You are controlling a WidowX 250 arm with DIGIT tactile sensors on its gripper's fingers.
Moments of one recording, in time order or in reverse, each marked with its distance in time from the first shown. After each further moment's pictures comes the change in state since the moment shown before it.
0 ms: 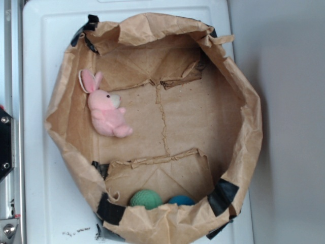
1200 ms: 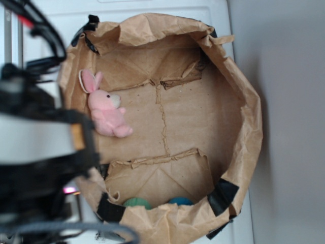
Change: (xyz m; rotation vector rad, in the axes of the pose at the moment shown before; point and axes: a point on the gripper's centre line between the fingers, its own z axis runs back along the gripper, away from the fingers) arm 0.084 -0.008 -0.040 -0.003 -0.033 0.114
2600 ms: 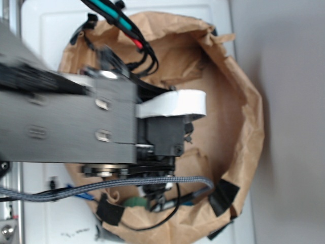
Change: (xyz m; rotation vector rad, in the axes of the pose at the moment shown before) arm 0.044 0.012 -0.082 0.066 -0.044 0.161
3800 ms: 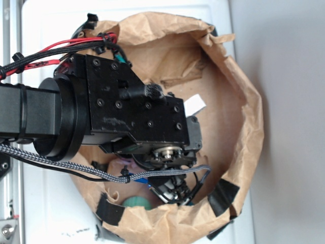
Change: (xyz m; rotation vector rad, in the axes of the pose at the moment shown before) arm -0.021 -0.025 -0.070 -0.100 0.282 0.465
